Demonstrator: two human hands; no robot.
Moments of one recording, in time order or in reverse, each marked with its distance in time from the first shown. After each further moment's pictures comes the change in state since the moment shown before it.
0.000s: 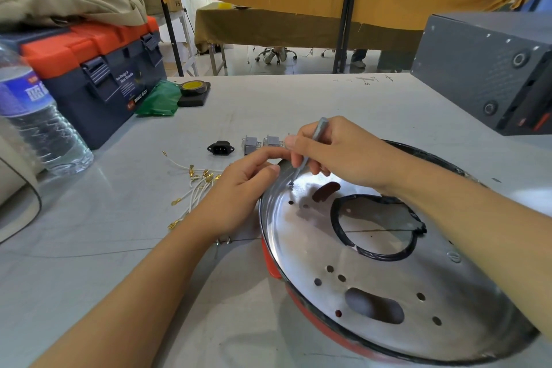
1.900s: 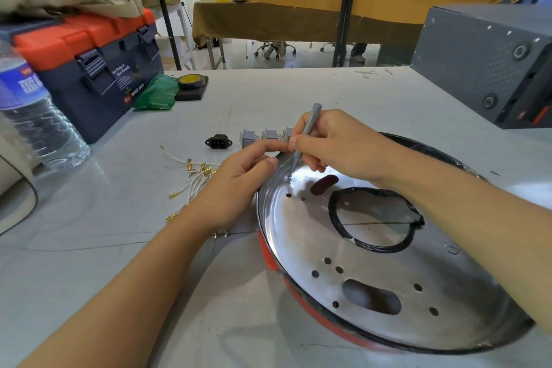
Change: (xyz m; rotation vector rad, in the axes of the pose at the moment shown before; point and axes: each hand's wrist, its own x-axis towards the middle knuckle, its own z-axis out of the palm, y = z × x) left_hand -0.001 0.000 0.001 -0.009 -0.005 0.009; right_hand 0.003 0.007 0.001 0.012 -0.006 0.034
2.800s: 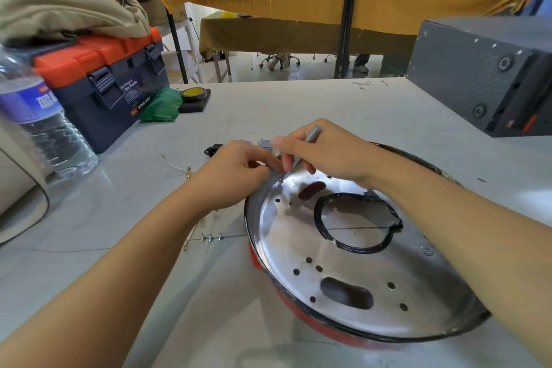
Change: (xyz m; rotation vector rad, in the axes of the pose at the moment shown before) left_hand 0.015 0.031 -0.006 0.373 -0.040 -0.116; right_hand -0.003 0.001 -0.006 0.067 -0.022 -0.096
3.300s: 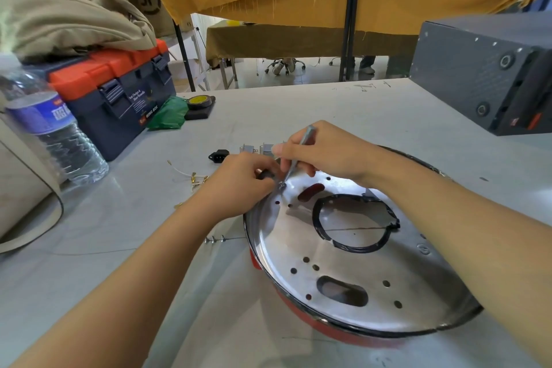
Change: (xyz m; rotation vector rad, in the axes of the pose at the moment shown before) left_hand 0.001 0.002 0.010 0.191 0.047 -0.006; right_hand 0.000 0.002 -0.006 0.026 -0.040 0.020
